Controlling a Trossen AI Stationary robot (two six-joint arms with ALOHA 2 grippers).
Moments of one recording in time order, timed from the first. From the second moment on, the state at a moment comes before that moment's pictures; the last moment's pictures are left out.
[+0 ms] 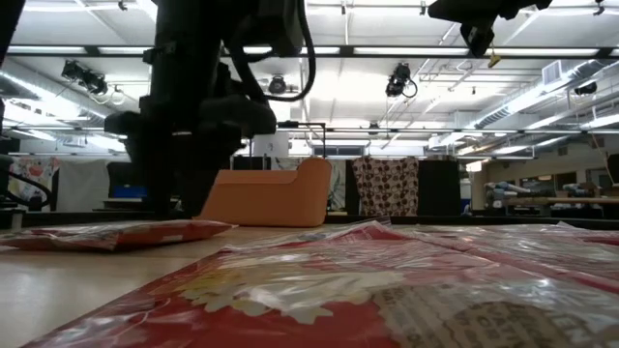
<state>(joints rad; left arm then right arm) -0.26 1.93 1.31 -0.95 -0.07 -1.28 0.13 0.78 0.68 -0.15 0.20 0.26</state>
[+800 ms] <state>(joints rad) -0.31 1.98 1.31 -0.99 -0.09 -1.18 0.13 0.78 0.68 -0.14 0.20 0.26</state>
